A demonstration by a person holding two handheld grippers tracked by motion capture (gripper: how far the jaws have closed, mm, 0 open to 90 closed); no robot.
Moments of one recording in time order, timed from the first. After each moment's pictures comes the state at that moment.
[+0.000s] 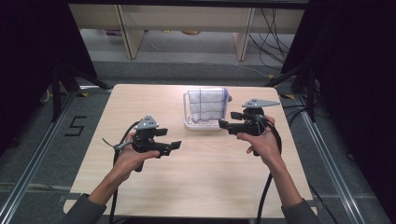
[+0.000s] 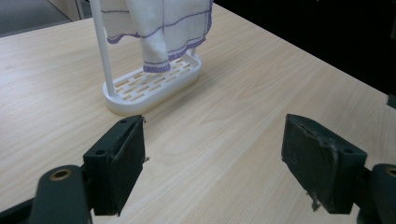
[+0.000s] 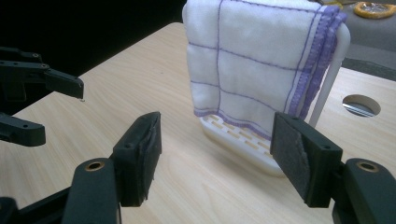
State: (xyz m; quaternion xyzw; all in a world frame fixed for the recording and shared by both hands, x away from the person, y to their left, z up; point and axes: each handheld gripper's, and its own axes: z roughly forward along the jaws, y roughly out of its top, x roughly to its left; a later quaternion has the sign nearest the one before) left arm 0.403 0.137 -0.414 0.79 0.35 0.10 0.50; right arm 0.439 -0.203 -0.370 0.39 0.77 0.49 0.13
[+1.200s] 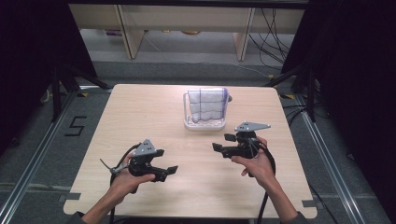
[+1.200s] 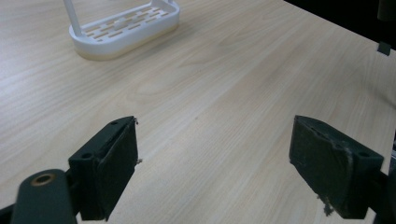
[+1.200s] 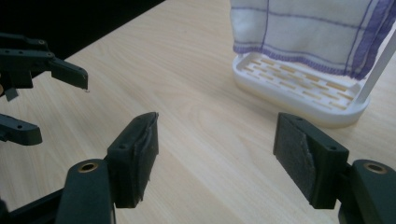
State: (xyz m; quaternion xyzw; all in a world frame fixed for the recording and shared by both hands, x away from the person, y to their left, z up) left arm 0.357 0.147 -0.462 0.80 0.33 0.09 0.49; right arm 0.401 -0.189 -0.423 0.39 0.79 0.47 0.08
